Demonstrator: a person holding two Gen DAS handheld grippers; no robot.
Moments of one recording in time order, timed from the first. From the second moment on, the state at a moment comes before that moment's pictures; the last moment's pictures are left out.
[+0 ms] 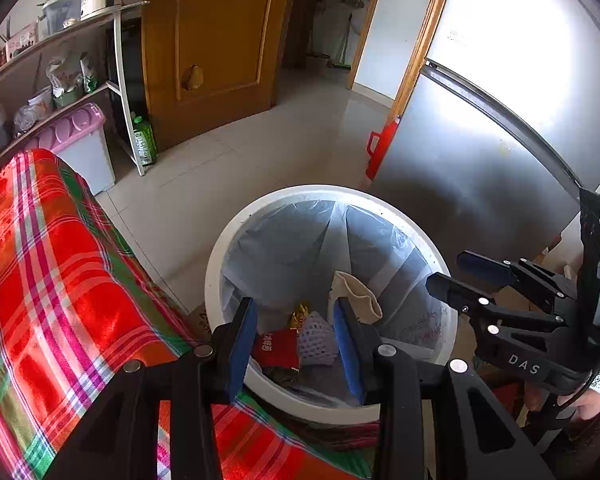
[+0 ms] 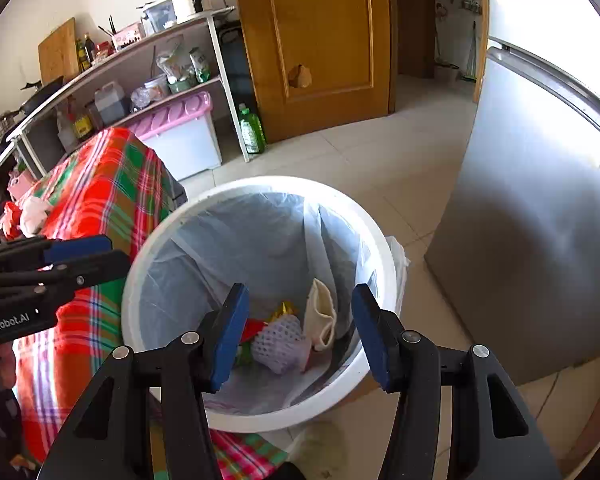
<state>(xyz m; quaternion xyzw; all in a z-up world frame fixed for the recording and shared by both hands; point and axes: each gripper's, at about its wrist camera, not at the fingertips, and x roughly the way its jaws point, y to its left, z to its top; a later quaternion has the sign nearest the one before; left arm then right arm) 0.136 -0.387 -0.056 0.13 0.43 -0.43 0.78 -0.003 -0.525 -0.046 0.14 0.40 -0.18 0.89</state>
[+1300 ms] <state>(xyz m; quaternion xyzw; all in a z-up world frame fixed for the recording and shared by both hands) 0.173 -0.147 0.005 0.01 0.38 -0.30 0.88 0.079 -0.347 0.015 0.08 0.33 -0.02 0.94</state>
